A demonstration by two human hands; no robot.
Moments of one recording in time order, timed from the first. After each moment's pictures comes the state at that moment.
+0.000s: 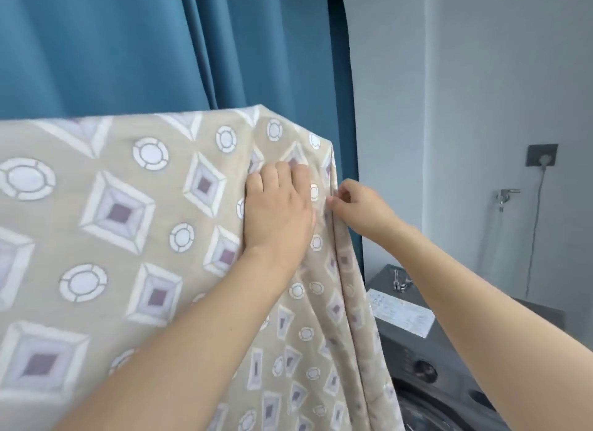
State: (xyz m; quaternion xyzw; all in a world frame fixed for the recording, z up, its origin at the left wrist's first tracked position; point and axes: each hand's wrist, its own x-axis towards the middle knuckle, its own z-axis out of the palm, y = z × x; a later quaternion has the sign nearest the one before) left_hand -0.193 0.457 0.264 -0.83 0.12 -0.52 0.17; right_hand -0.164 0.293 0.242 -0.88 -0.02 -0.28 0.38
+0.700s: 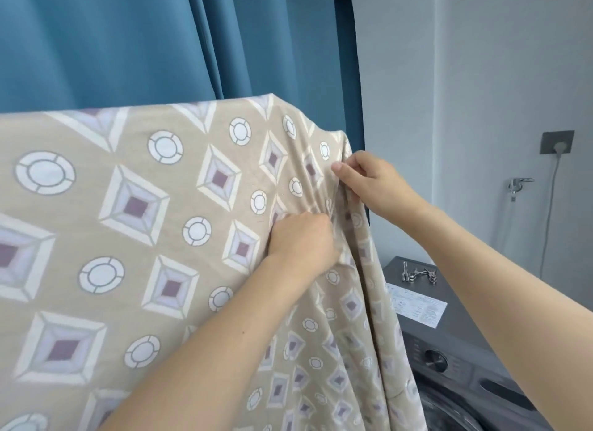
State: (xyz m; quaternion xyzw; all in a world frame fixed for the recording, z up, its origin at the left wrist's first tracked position) left_hand -0.222 0.453 0.250 -0.94 0.25 -0.23 0.03; right_hand -0.185 0.294 0.261 -0.84 -0.10 -0.33 0.43
